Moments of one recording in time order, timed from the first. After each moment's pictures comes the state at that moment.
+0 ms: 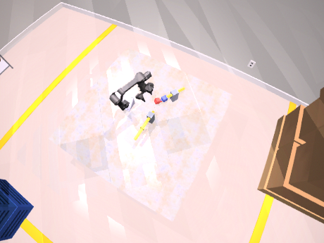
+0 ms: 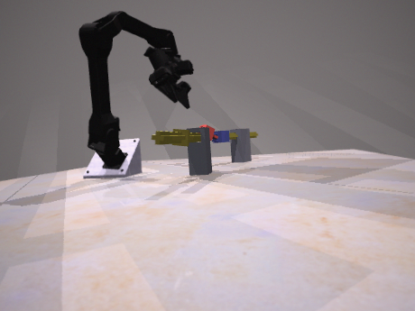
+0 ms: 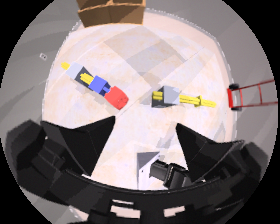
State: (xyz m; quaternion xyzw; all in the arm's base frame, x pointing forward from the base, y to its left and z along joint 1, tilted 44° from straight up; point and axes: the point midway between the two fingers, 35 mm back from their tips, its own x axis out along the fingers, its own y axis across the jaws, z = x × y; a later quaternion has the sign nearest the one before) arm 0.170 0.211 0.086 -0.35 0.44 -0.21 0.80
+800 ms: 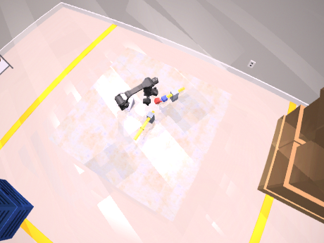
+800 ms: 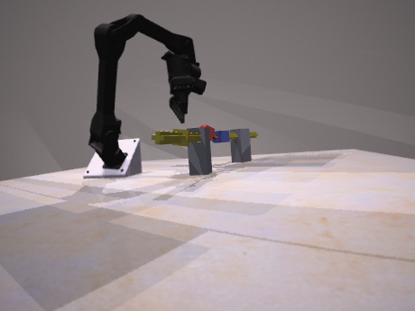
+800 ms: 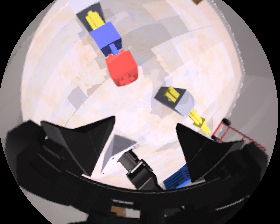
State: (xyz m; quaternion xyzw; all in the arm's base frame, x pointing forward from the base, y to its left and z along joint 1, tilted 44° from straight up) arm 0.187 0.182 0.060 -0.51 0.60 -0.13 0.60
